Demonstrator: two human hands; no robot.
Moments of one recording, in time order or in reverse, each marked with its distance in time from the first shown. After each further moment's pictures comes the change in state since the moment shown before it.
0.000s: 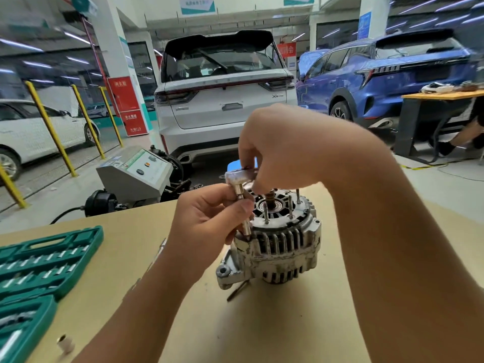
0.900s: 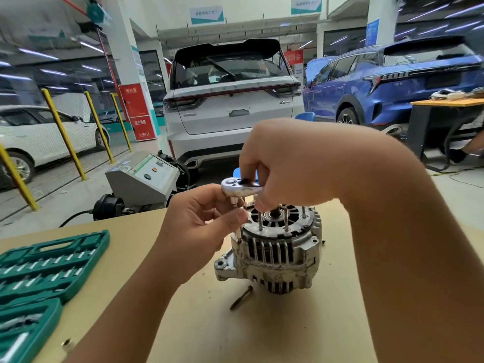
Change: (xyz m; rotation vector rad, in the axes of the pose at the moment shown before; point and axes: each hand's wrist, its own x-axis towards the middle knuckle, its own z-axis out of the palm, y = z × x) left_hand 0.003 0.006 -0.018 0.121 0.027 -0.055; right_hand -0.008 -0.006 -0.005 -0.074 -0.022 -0.041
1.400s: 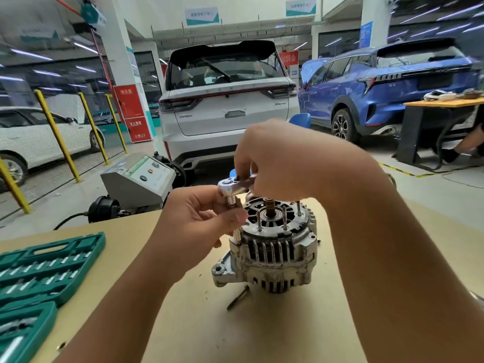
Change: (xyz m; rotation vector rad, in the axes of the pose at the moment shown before) left_hand 0.003 0.011 -0.002 0.125 -0.040 -0.028; right_hand 0.007 0.001 0.006 0.005 0.046 0.010
